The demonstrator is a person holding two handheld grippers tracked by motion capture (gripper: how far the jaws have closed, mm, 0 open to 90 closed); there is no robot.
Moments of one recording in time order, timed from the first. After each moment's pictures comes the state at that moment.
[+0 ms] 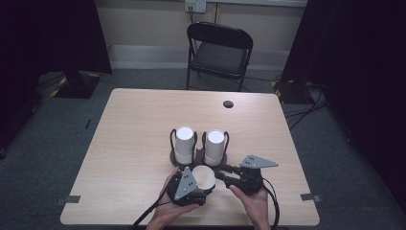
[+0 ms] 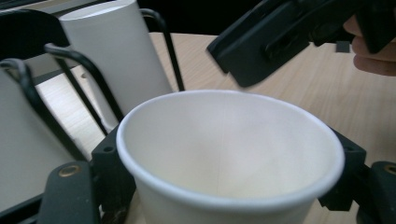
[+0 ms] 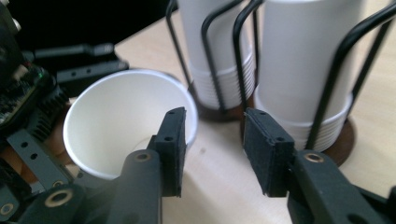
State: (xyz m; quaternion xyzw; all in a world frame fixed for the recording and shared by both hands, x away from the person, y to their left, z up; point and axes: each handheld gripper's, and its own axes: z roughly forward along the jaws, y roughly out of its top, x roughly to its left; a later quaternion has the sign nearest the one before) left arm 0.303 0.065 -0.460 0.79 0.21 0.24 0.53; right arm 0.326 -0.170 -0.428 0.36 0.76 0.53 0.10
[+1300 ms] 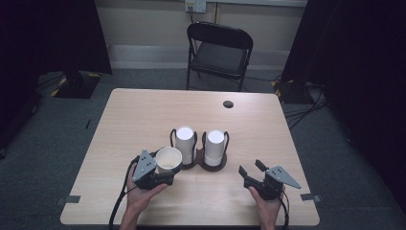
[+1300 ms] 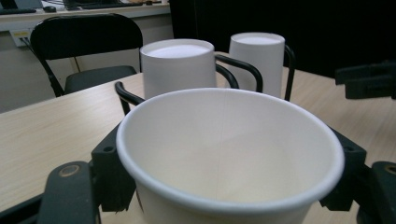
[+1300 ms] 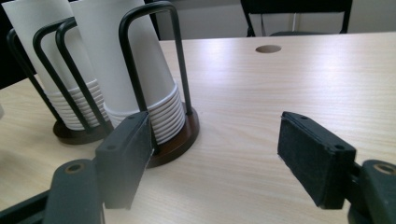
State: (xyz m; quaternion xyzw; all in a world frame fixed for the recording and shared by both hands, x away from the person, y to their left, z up) left arm 0.330 0.158 -0.439 0.72 0.31 0.26 0.57; right arm 0.319 -0.230 -0.481 0.47 0.64 0.54 0.27
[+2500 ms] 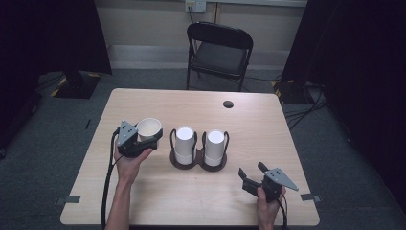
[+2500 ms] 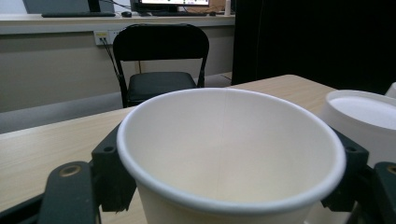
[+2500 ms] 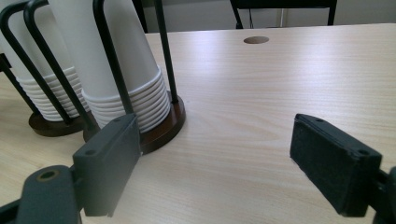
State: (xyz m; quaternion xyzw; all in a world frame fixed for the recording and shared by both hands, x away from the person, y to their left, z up) left arm 0.408 0.207 -0.422 0.66 0.39 0.31 0.55; right arm 0.320 -0.230 -0.494 0.48 0.64 0.52 0.29
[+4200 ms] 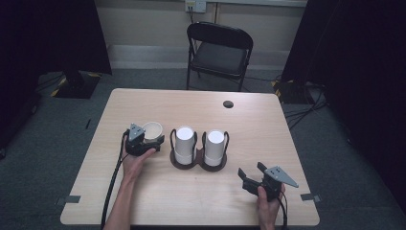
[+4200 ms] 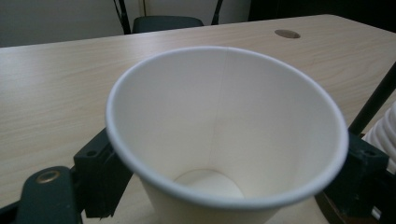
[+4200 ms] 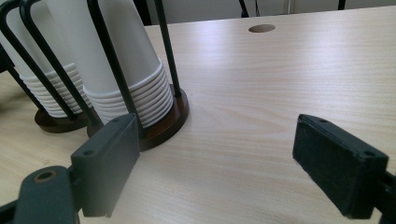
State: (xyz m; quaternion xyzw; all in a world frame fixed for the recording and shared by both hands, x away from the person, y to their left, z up) left arm 0.449 0.211 -0.490 0.70 0.45 0.27 0.49; right arm 0.325 -0.232 -0.494 0.49 0.65 0.52 0.26
